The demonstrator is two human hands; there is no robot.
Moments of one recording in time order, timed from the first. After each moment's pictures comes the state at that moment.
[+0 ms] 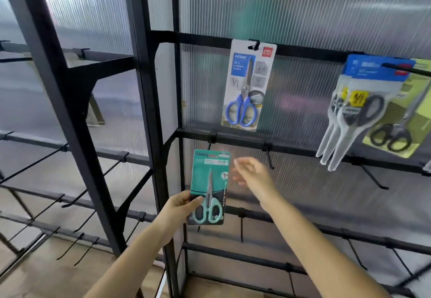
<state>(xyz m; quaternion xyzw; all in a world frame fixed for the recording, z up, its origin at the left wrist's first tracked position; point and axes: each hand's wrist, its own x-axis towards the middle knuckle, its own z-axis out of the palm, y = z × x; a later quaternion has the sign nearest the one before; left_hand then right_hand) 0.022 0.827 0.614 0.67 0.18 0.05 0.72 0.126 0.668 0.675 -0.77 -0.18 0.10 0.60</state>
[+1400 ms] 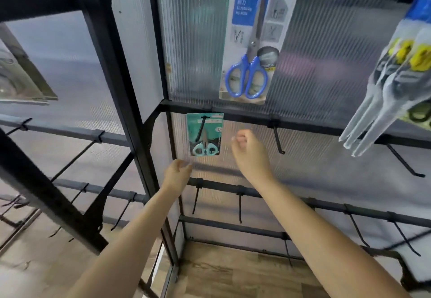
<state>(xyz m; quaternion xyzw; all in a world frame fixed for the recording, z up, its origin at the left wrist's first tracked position) 0.115 0.853 0.574 0.77 0.31 0.06 0.55 0.183 0.697 0.633 -0.88 -0.19 -0.05 0.42</state>
